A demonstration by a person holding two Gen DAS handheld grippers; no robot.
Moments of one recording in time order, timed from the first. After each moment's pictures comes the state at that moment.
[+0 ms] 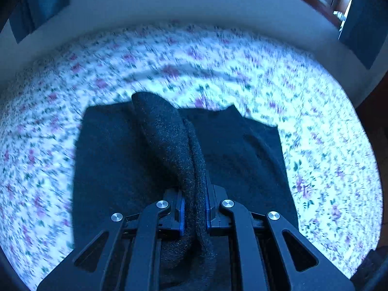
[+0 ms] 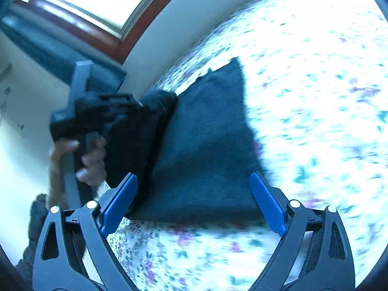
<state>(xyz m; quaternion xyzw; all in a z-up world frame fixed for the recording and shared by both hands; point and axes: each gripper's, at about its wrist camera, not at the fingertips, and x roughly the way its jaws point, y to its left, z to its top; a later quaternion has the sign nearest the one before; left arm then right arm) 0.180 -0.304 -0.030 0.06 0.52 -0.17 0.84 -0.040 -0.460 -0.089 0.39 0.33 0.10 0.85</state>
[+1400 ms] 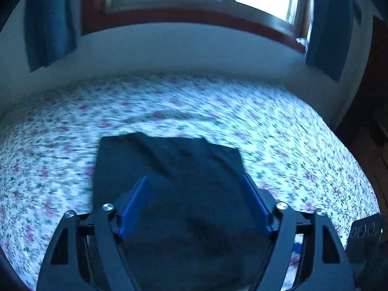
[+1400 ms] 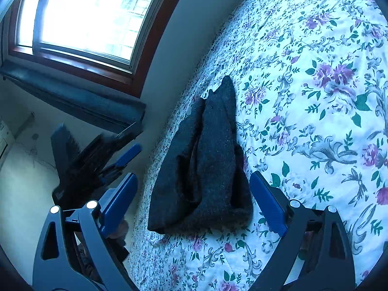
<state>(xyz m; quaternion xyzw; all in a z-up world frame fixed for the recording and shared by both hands) 0.100 -0.268 0.030 0.04 0.37 -0.22 0.90 -0.065 -0.509 -0.105 0.50 0.25 0.14 0.81</state>
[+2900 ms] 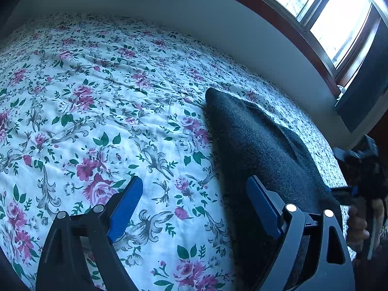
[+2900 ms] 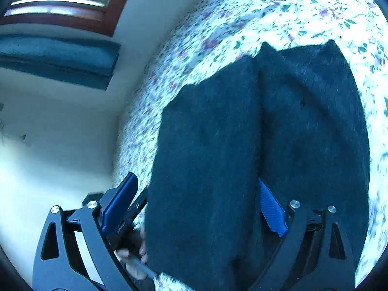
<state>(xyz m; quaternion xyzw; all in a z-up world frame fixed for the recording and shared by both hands) 0.181 -0.082 -0.085 -0.13 0.42 -0.20 0.87 0.157 -0.420 -0.084 0.42 0.45 0.18 0.77</state>
